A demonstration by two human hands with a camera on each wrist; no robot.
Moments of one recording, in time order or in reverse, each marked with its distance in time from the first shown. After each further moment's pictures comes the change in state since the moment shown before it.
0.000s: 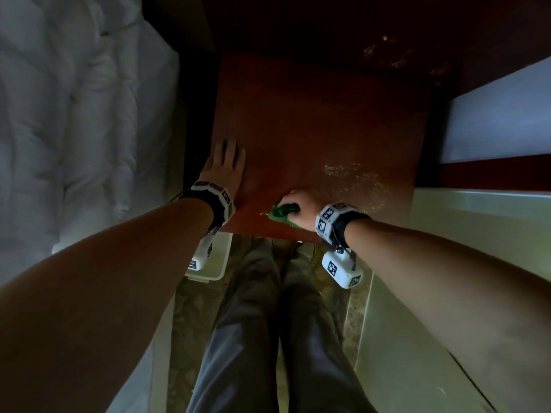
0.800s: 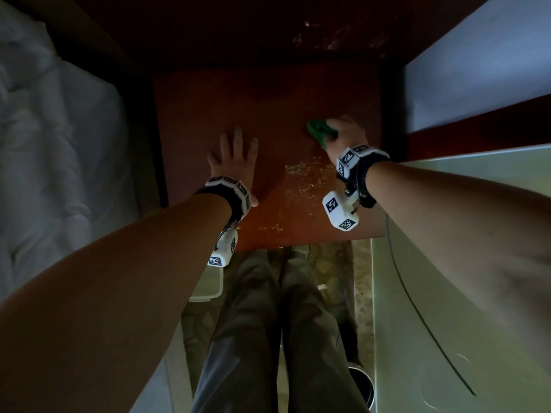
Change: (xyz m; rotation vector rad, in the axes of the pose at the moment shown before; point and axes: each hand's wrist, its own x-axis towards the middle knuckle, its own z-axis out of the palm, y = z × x) left_hand 0.050 0.092 -0.048 0.005 0.019 0.107; right_hand -0.008 0.110 -0.108 0.363 0.664 0.453
